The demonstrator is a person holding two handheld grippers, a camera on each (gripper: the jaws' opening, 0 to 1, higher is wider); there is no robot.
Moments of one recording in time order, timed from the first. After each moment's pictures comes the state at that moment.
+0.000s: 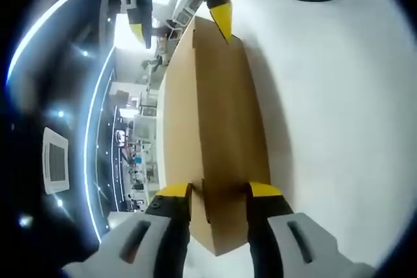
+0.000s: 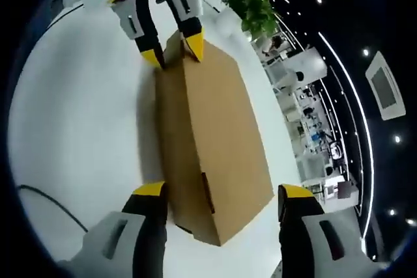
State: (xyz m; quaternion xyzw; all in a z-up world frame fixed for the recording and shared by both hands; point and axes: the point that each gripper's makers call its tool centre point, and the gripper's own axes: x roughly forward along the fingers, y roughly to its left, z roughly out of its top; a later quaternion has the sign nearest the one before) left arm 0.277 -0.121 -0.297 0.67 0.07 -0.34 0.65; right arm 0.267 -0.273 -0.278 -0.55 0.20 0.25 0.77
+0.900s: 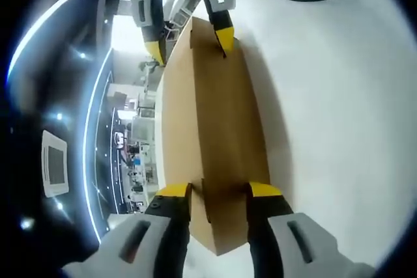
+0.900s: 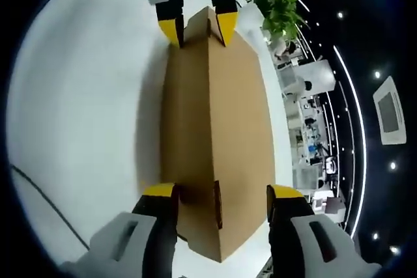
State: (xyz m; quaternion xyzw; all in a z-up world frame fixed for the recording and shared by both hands) left arm 0.275 -0.121 -0.297 0.68 0.07 -0.35 0.65; right arm 0.279 -0.274 -0.294 -0.61 0.19 0.25 0.72
